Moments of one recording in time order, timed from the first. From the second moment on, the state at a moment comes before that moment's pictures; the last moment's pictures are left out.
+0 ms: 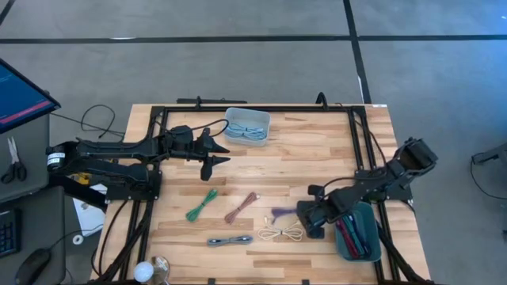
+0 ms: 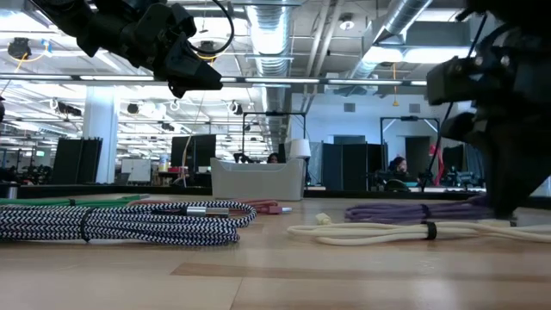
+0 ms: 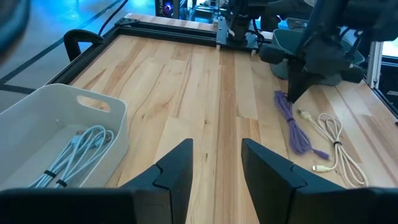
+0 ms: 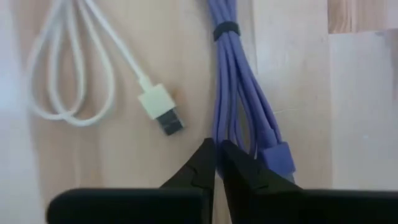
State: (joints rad) left arm 0.22 0.88 0.53 0.13 0.16 0.02; right arm 0.49 1.57 0.80 -0.55 0.16 0.57
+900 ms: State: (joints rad) left arm 0.22 0.88 0.53 0.13 0.13 0.02; right arm 0.15 1.30 0.81 -0.38 0.33 0.19
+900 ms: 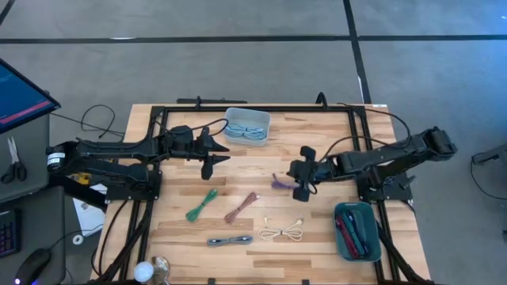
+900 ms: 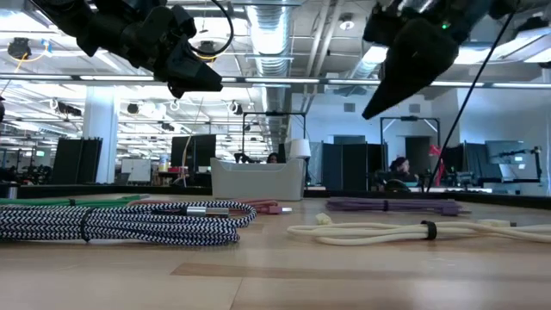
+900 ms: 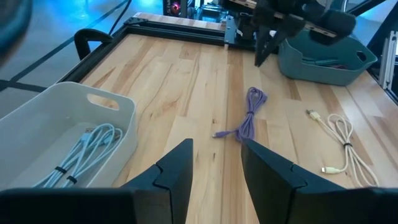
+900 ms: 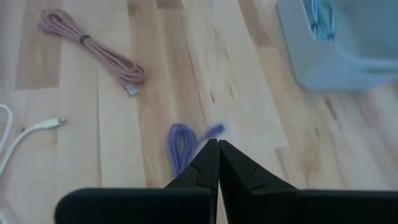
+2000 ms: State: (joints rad) left arm 0.22 0.88 0.53 0.12 0.12 0.02; right arm 0.15 1.30 0.74 -0.58 0.18 0.53
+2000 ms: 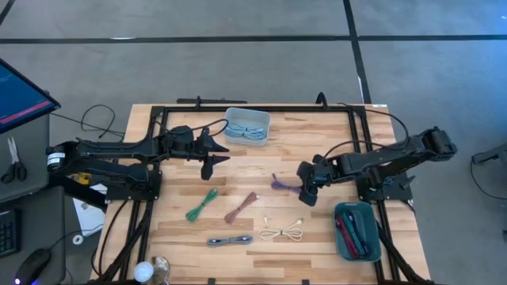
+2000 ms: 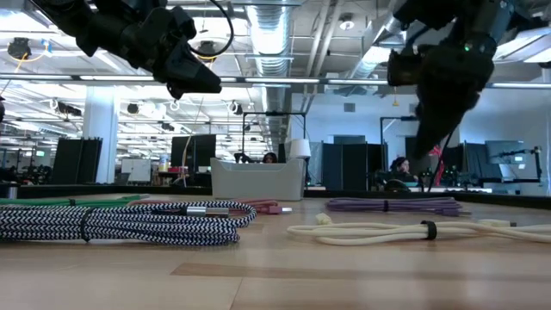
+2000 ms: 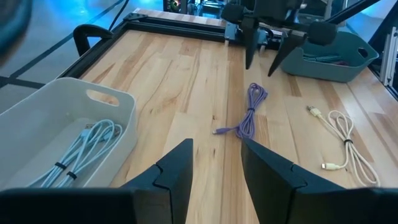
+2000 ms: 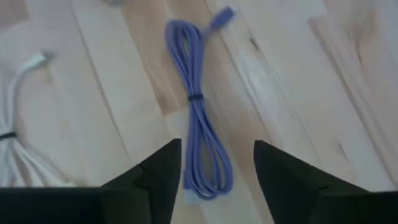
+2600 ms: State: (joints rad) left arm 0.22 0.88 0.53 0.09 0.12 0.02; right arm 0.15 1.50 0.68 -0.42 0.18 0.56
